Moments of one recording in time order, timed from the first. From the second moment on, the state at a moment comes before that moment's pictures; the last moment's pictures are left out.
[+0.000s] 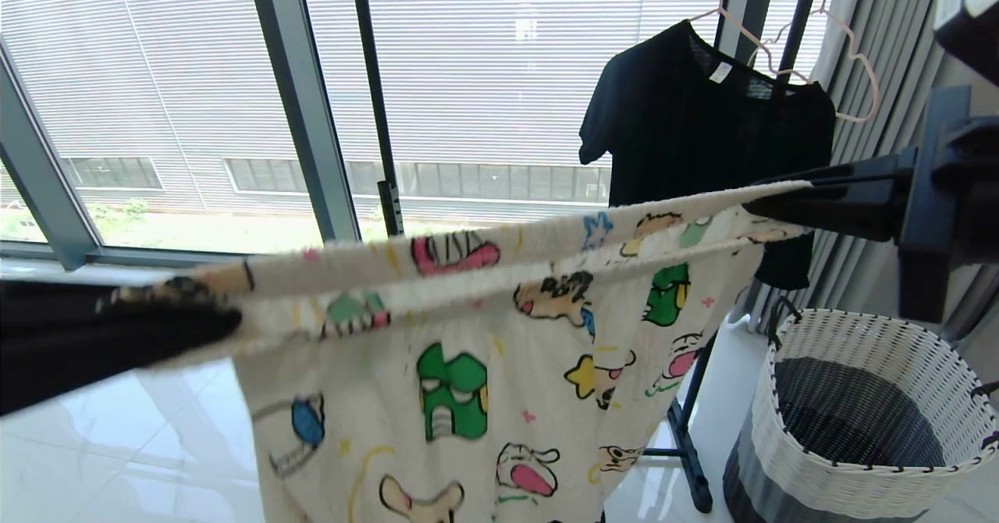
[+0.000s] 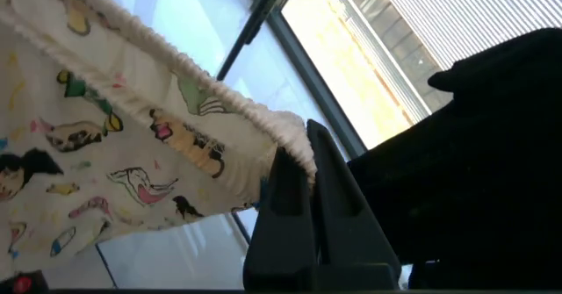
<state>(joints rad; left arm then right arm) -0.87 1.02 -1.16 0.39 -0.06 0.21 0.83 1.29 -1.29 0.28 0.00 -0.46</state>
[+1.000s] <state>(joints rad) -0.85 1.22 -1.10 0.25 0.32 0.22 0.76 1.01 -1.09 0.38 -0.03 -0.46</state>
